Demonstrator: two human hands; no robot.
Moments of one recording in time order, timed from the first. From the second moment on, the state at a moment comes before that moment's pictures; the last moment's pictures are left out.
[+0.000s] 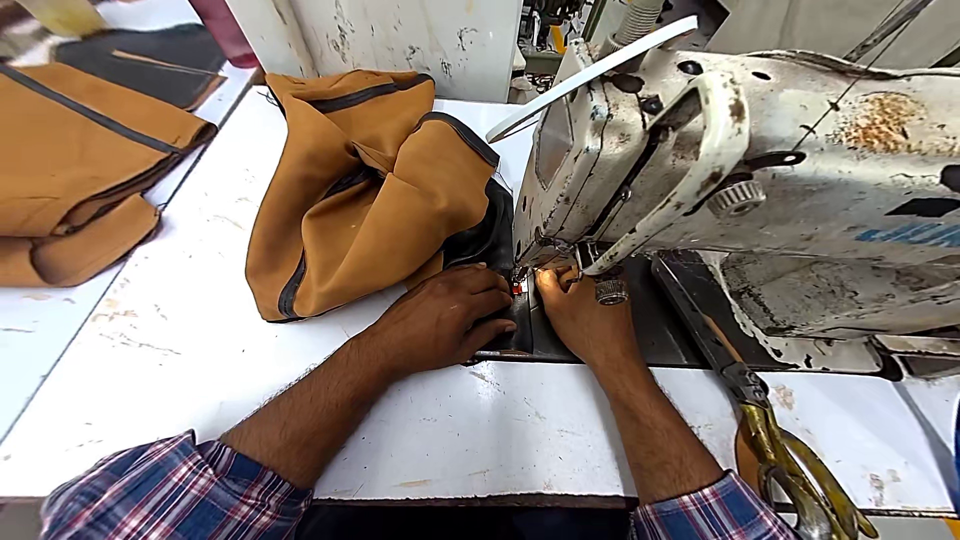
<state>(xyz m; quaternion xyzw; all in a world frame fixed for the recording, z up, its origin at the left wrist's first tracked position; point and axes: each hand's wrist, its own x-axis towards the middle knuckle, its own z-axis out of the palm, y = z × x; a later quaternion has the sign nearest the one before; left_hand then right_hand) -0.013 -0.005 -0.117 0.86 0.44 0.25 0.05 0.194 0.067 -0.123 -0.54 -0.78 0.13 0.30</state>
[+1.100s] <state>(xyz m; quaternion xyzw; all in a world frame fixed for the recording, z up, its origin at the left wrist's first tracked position) -0.016 -0.007 -0.114 0.86 0.44 0.26 0.07 0.232 -0.013 -0.100 -0.50 -0.65 0.50 0.28</state>
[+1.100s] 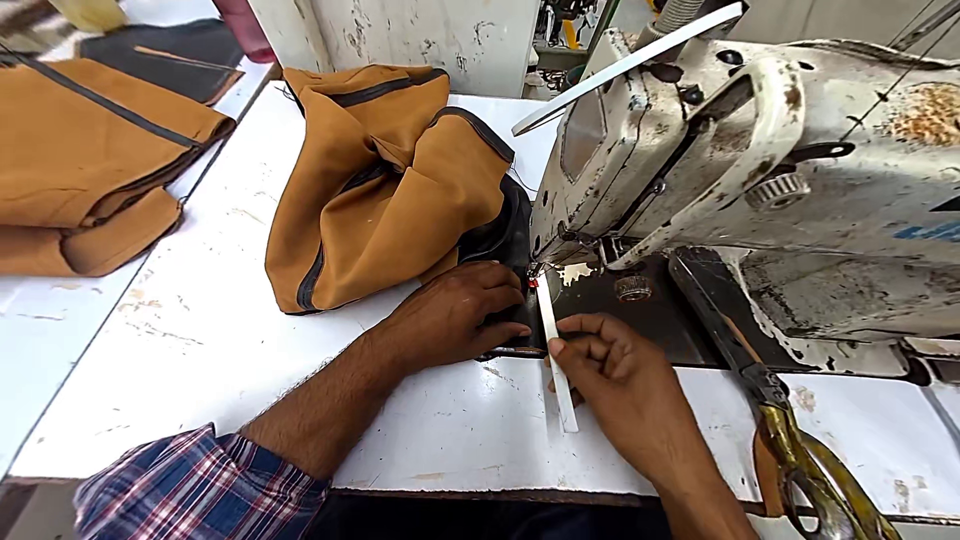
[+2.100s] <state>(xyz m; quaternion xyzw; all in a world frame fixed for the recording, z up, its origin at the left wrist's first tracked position) -0.023 -0.008 -0.115 0.90 0.36 0.24 0.09 0.224 -0.028 -0.098 -0.56 -0.61 0.51 0.24</state>
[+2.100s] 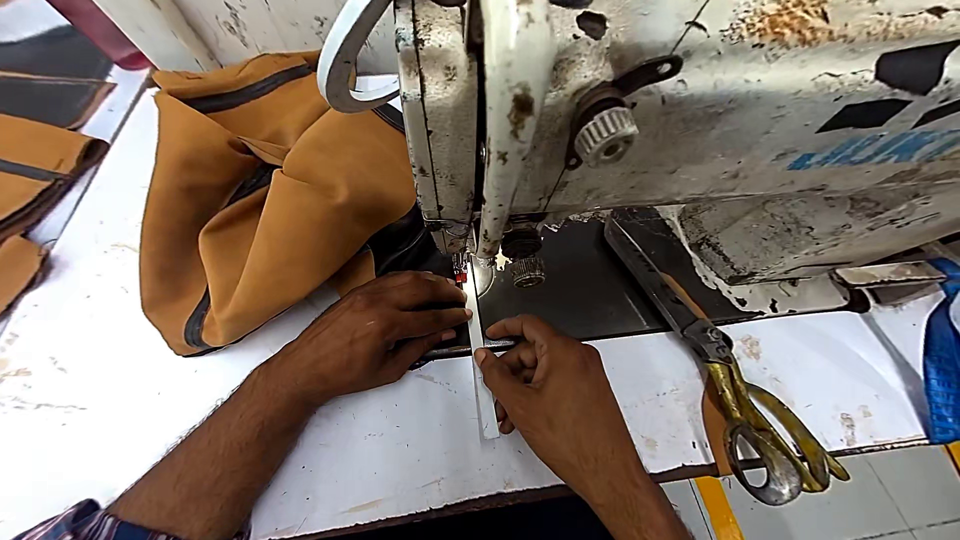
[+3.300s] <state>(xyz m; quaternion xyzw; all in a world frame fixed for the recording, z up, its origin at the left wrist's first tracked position) -0.035 -0.001 -0.108 0.92 0.34 0.16 0.11 0.229 0.016 -0.116 -0.47 -0.84 0.10 0.24</state>
